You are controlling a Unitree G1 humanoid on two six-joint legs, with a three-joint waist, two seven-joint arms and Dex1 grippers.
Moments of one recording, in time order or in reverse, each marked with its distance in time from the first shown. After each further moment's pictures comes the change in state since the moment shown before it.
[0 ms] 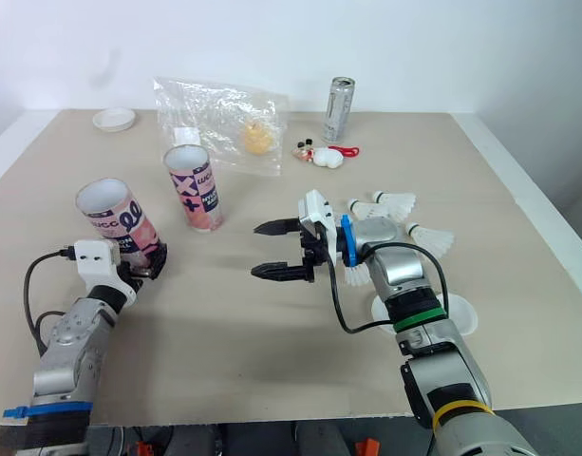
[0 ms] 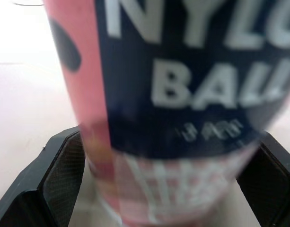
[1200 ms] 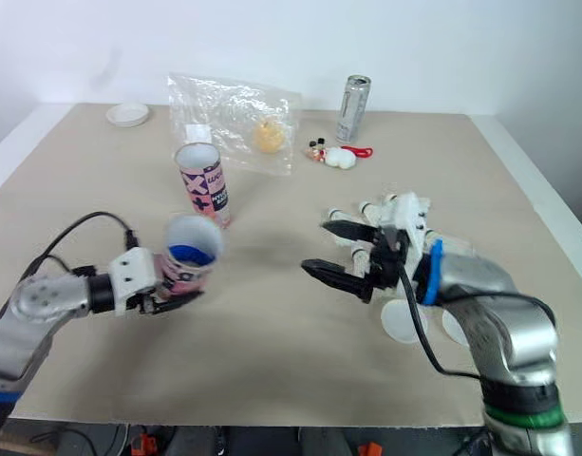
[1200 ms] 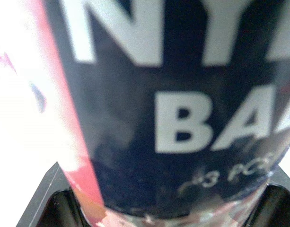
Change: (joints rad) left arm -0.112 0.542 -0.359 -0.263 0.035 0.022 -0.772; right arm 0.578 -0.232 -0.447 -0.906 0.310 0.574 -0.559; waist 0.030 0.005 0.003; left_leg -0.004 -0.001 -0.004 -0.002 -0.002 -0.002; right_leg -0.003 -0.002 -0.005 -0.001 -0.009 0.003
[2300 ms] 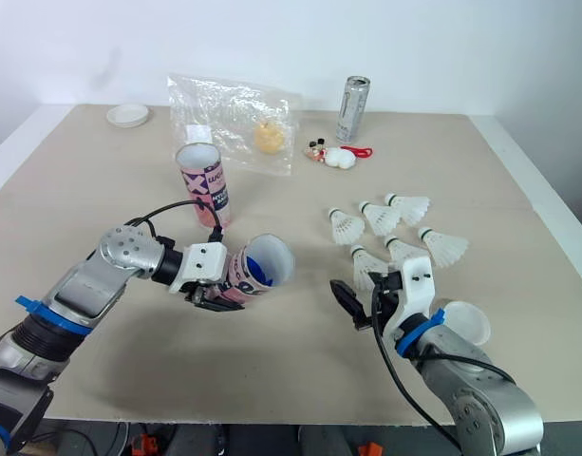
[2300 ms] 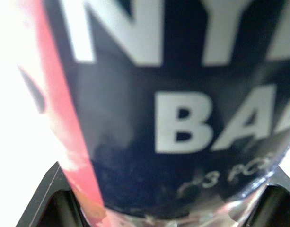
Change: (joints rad) left arm -0.346 -0.148 -0.269 0.237 0.132 0.014 -0.227; right arm 0.242 0.209 -0.001 -0.092 -0.028 0.116 -0.556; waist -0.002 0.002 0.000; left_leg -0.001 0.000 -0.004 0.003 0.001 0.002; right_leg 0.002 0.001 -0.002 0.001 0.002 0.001
